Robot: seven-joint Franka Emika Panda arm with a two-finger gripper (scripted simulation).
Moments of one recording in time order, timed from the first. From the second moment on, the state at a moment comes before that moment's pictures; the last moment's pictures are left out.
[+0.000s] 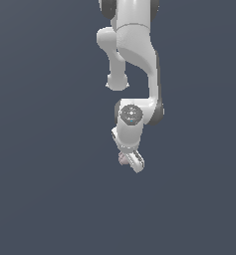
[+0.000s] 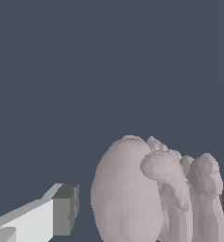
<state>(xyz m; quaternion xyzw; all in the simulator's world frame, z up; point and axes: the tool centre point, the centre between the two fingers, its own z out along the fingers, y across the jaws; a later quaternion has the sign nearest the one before) 0.031 0.041 0.045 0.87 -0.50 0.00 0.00</state>
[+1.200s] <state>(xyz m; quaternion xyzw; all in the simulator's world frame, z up) 0.018 0.019 0.072 0.87 -0.50 0.00 0.00</state>
